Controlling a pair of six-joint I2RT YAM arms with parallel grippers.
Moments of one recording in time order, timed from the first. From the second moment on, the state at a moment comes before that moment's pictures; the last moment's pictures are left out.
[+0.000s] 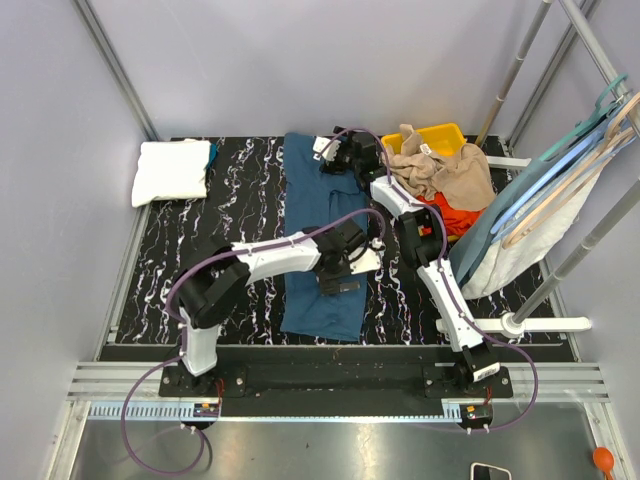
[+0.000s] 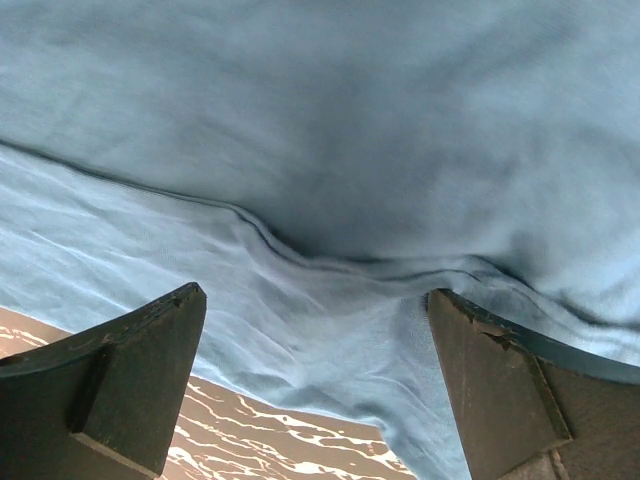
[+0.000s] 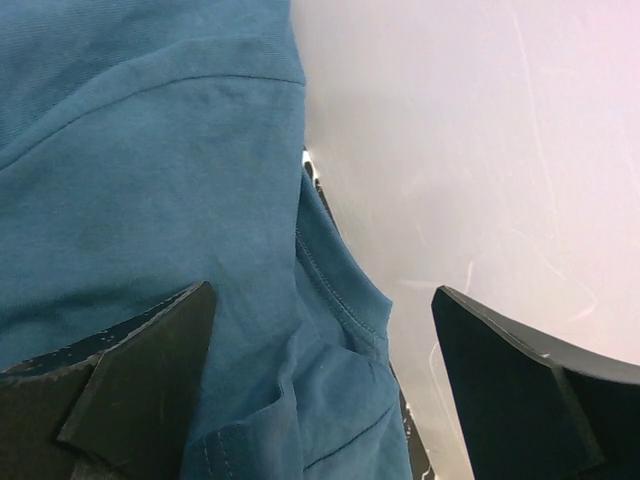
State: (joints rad) left arm -0.91 1.91 1.31 -0.61 -0.13 0.54; right arm 0.38 2.90 2.52 0.16 -0.28 -0.99
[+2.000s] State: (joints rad) left arm -0.33 1.21 0.95 -0.64 0.14 0.53; right arm 0.65 1.36 0.89 -0.48 -0.11 -0.59
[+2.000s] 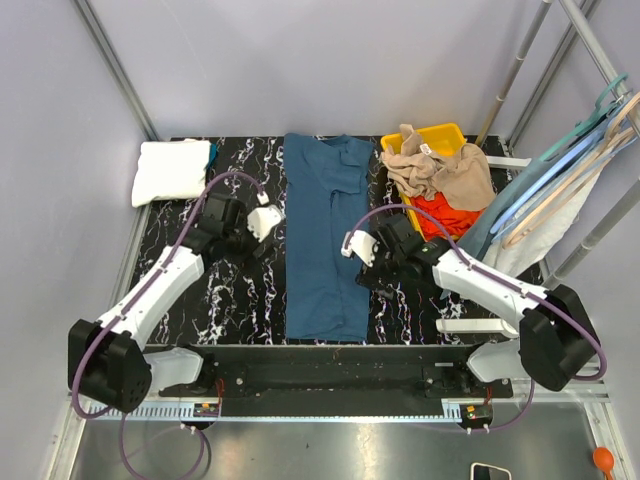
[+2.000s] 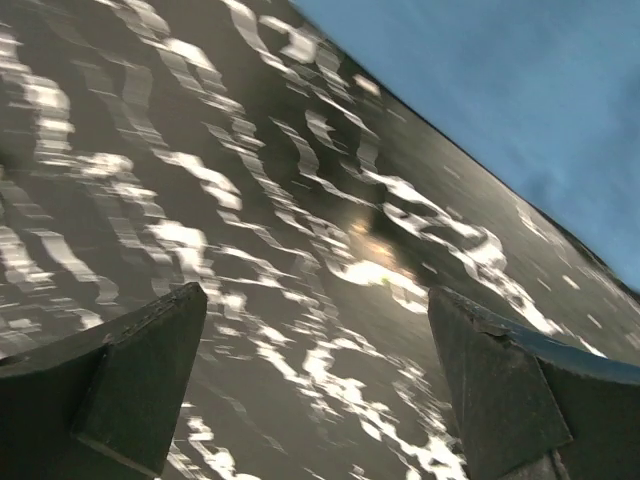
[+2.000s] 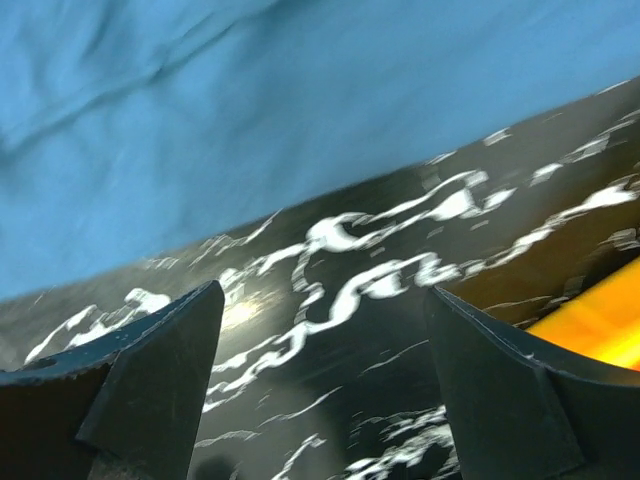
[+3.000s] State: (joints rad) left arm -0.35 1.41 0.97 -0.55 0.03 0.55; right arm 1.07 1.62 0.99 -0.55 -0.17 -0.43
